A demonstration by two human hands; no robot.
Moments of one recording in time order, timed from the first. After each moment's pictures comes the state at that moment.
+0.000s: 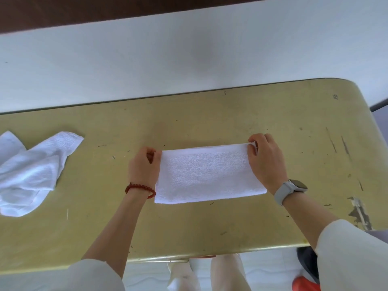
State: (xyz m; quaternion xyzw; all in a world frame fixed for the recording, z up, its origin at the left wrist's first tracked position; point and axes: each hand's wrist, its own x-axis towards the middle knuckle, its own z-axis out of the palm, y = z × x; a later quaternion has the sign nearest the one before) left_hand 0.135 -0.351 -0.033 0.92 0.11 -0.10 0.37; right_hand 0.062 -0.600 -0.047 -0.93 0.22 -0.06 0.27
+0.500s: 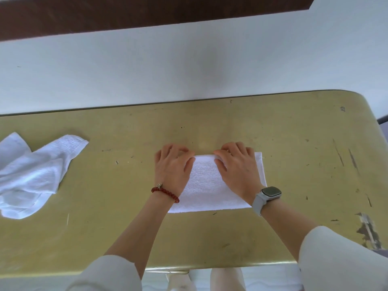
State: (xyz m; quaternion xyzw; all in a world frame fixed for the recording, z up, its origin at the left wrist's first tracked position) left_hand 0.135 -0.384 -0.057 0.95 -0.22 0.09 0.20; right_hand 0.086 -0.553 -0.059 -0.98 0.02 -0.11 0.14
